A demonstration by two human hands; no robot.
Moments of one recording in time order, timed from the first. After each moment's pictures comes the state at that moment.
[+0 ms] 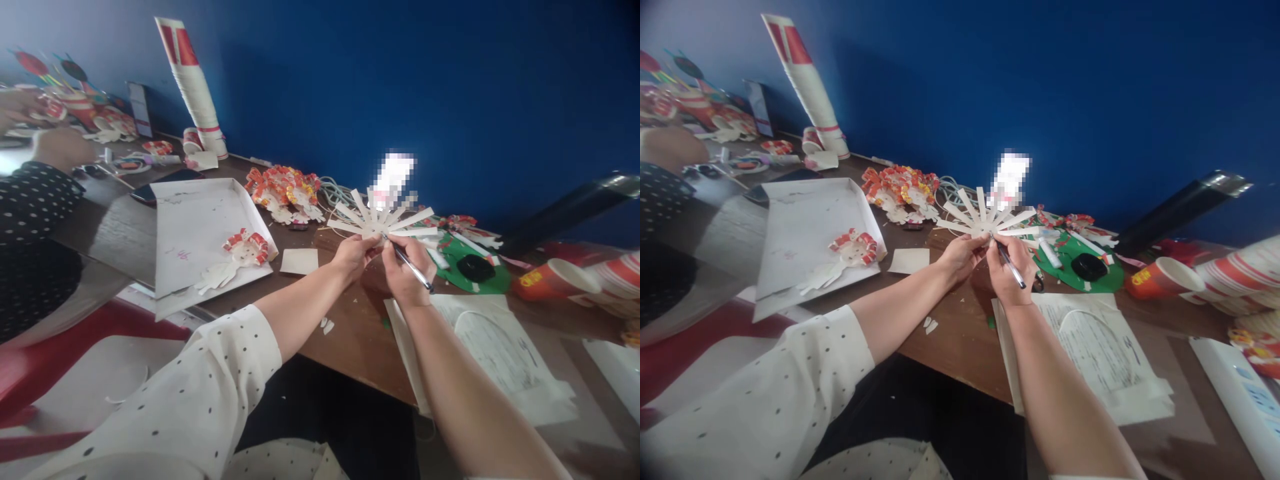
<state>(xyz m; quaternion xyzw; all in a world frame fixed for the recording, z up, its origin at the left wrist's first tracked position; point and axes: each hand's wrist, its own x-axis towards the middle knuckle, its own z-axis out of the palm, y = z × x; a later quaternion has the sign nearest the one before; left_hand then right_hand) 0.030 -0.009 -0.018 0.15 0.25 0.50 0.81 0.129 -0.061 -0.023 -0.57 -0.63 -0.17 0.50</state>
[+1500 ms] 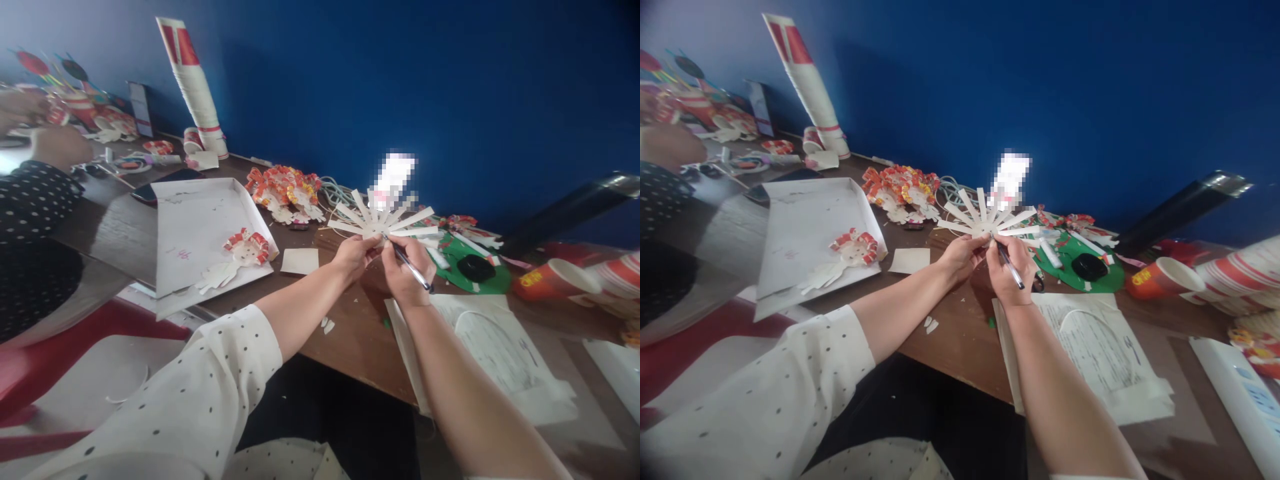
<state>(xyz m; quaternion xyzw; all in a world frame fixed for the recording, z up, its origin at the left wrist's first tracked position) 0.029 -0.010 -0.015 0.17 0.25 0.50 0.81 0.129 -0.060 -0.025 -0.56 -0.64 -0.18 0.49</state>
